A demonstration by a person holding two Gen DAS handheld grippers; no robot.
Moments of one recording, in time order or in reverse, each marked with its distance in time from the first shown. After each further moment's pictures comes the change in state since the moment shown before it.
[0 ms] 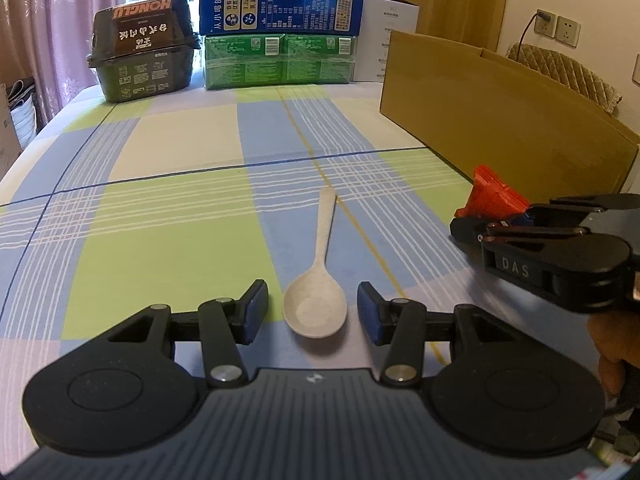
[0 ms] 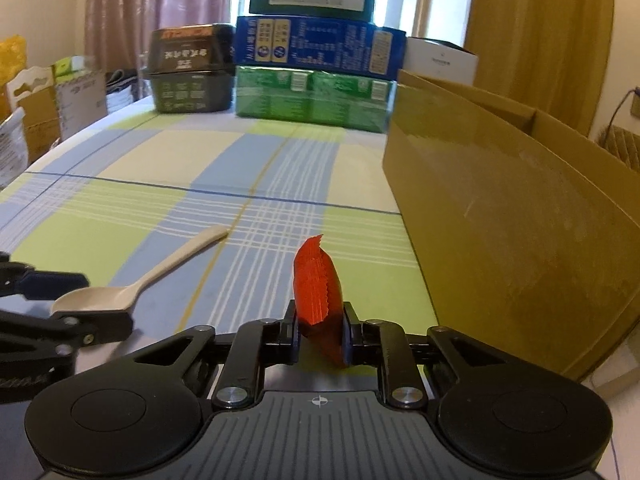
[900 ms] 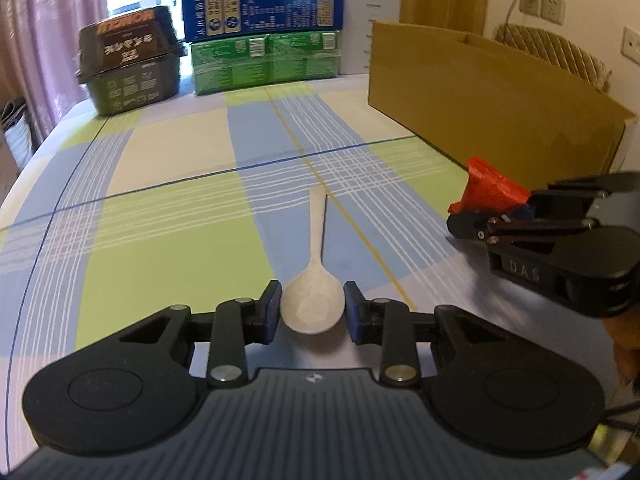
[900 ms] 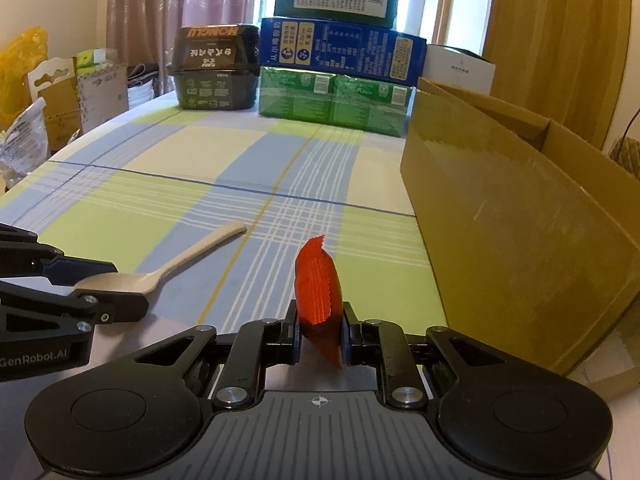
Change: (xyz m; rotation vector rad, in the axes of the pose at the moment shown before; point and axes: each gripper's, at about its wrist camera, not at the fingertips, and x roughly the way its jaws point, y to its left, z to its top) left arm -0.010 -0.009 0.002 0.061 0.019 0.011; right arm -0.013 0.006 -0.002 -0.043 0.001 0.044
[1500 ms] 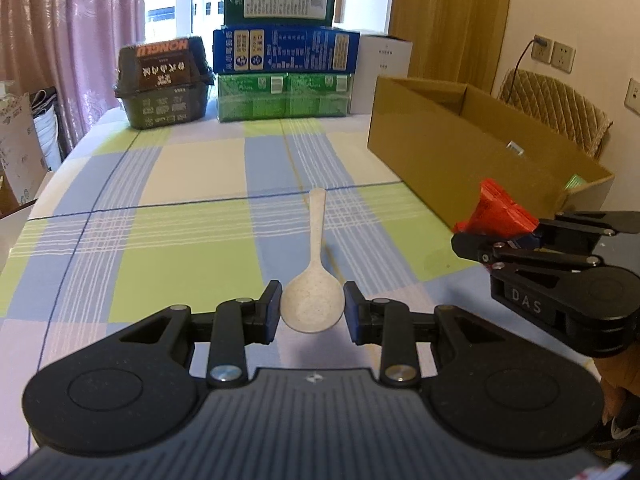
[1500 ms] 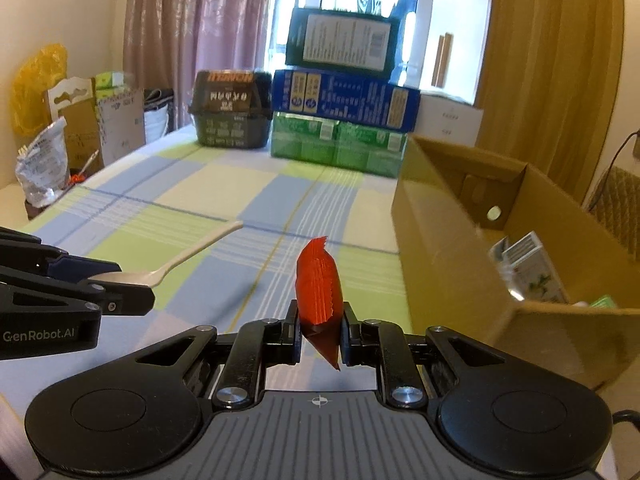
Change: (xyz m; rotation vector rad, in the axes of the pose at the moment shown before) left arm -0.074 -0.029 0.014 -0.100 -0.062 0.037; right arm -0.077 0.000 0.012 -0.018 -0.083 0.017
